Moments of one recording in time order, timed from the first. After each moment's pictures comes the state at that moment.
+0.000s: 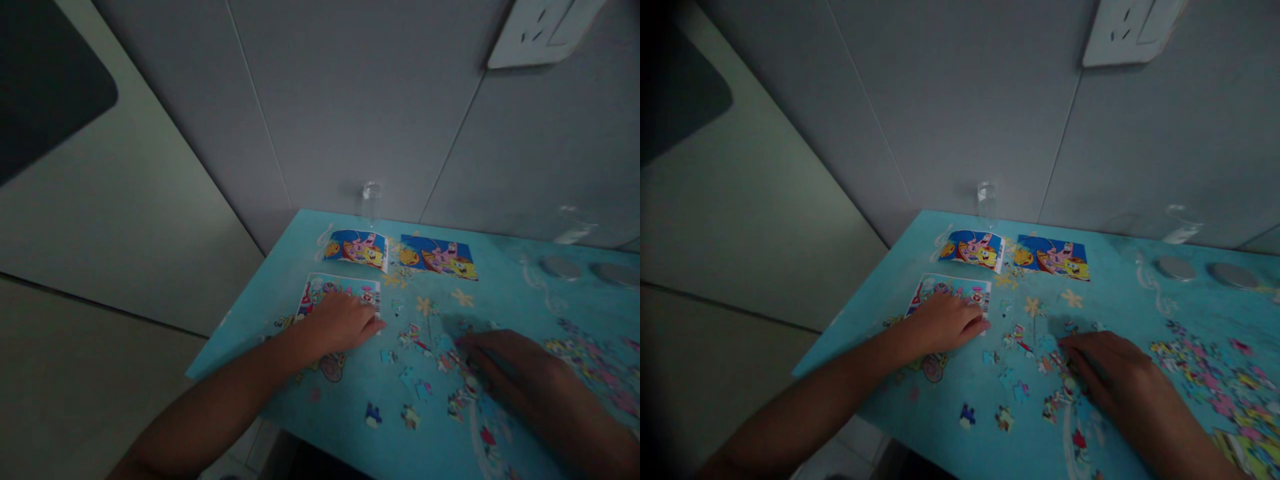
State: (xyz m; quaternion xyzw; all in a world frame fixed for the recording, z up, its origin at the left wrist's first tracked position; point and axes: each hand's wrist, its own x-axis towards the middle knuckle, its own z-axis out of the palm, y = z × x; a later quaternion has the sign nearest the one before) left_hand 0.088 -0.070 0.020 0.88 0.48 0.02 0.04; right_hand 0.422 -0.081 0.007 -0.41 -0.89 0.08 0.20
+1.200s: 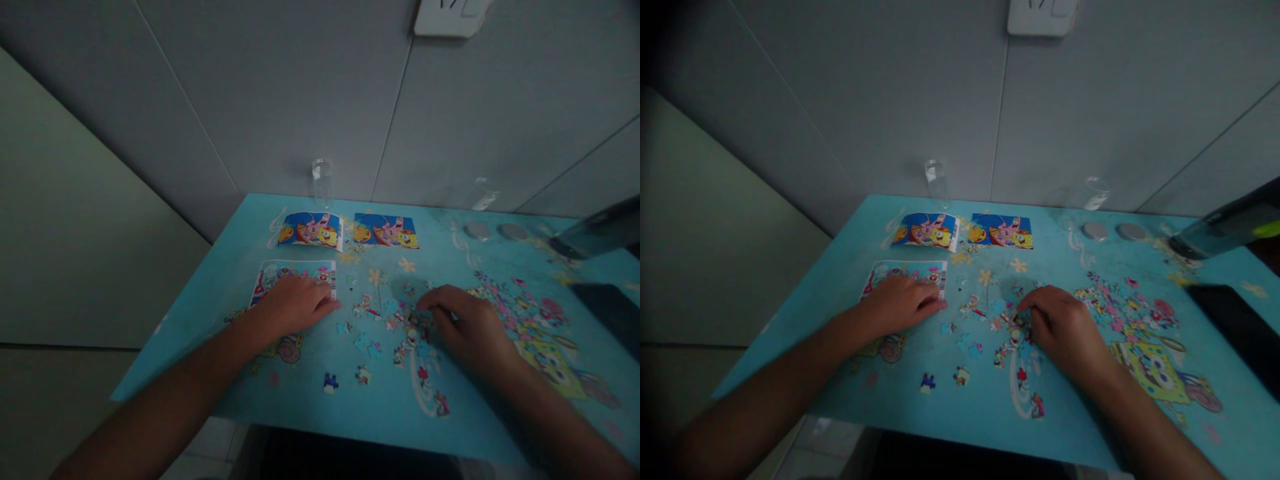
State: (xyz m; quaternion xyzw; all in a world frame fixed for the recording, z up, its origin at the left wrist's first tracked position) left_hand 0.079 -0.066 0.017 0.88 0.47 0.00 0.03; right_hand 0.412 -0.093 0.029 -0.47 -0.84 0.12 0.26
